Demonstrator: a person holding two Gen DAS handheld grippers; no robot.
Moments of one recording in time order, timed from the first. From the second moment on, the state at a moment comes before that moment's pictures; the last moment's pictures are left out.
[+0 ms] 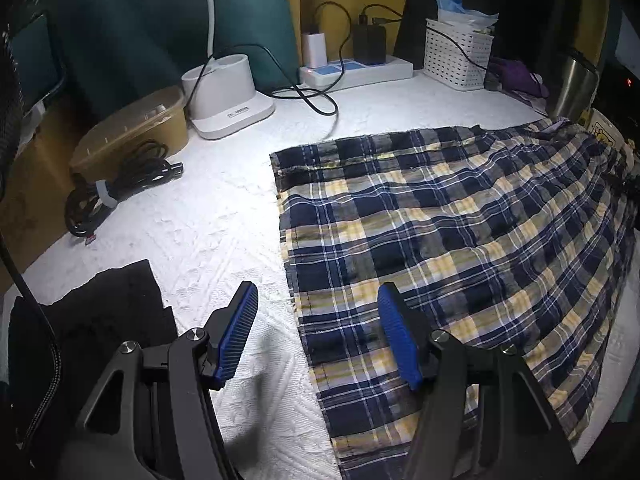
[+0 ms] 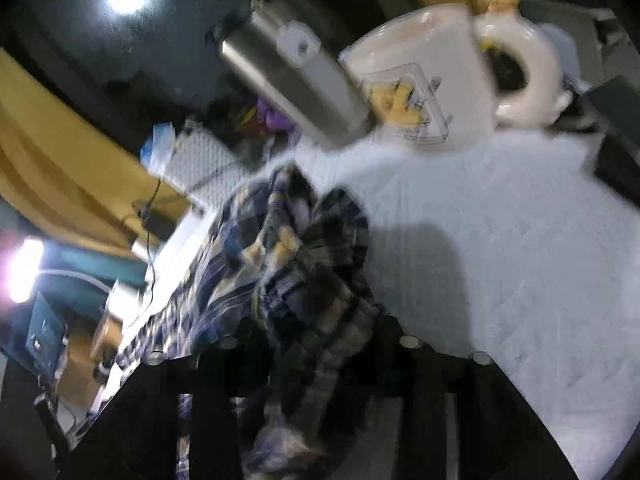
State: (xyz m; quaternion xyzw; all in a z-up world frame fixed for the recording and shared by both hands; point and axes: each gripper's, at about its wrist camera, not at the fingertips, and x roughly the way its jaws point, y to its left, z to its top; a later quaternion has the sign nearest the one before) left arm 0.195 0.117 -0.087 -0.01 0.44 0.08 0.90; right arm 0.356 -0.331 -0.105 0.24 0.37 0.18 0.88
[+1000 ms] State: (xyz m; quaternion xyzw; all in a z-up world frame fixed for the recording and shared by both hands) left arm 0.188 0.134 -0.103 -0.03 0.42 0.06 0.90; right arm 0.314 -0.312 -0.060 0.17 0.31 0.19 0.92
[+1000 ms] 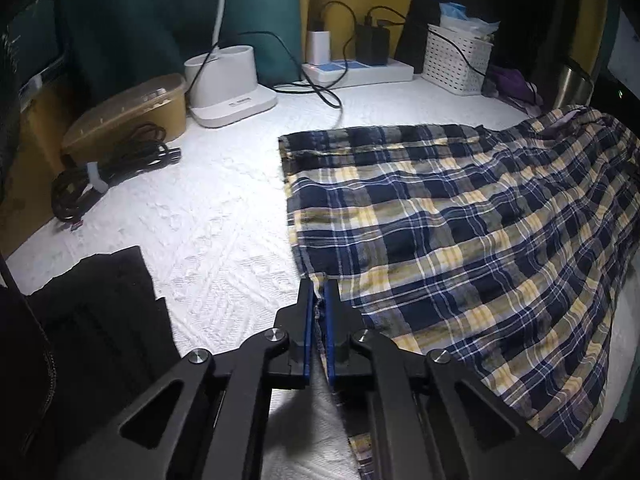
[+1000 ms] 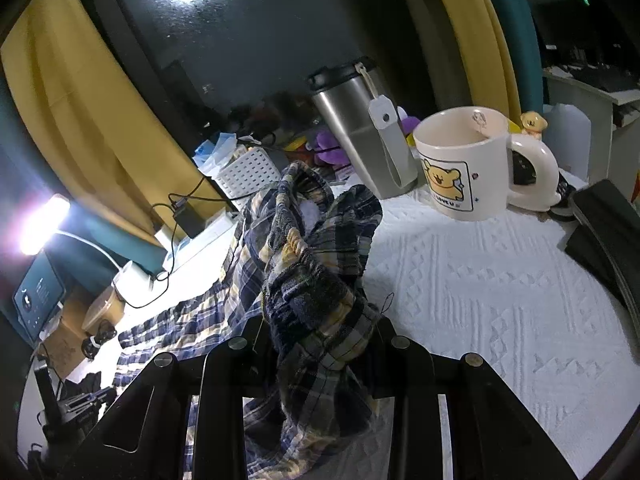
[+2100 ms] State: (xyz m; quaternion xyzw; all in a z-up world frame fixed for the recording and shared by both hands) left arm 0.263 0.147 -0.099 0.02 0.42 0.11 0.90; right arm 0.337 -0.313 -0.083 0.14 0.33 0.16 0.92
